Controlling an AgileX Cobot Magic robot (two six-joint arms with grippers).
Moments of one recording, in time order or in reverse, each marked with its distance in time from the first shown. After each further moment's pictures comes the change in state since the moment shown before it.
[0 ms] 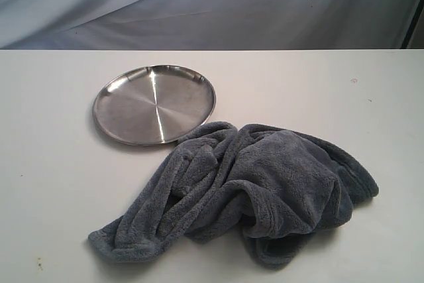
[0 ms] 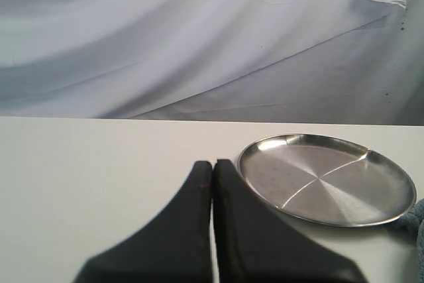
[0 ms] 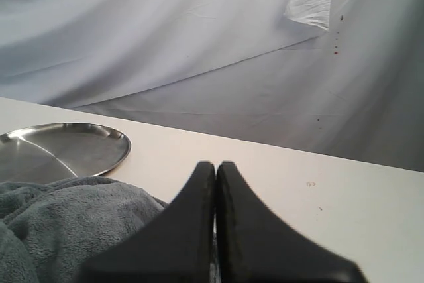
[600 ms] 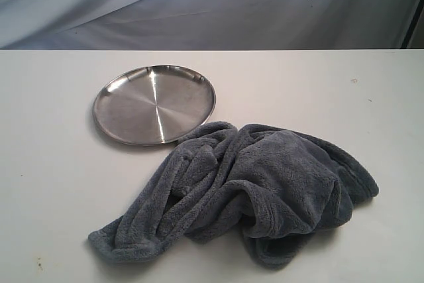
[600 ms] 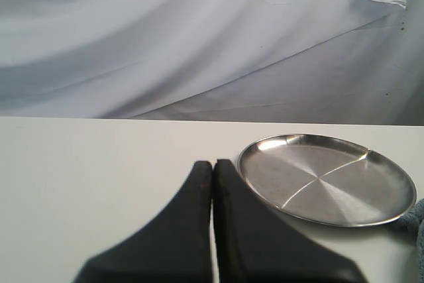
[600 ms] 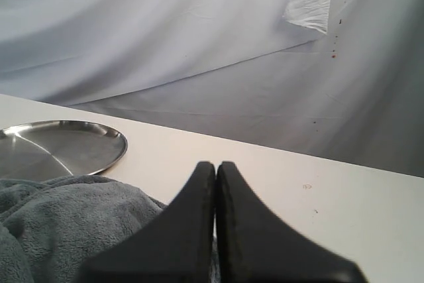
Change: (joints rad) left arm 0.000 0.000 0.000 0.000 0.000 0.000; right arm 0.000 0.000 0.000 -0.018 -0.002 0.000
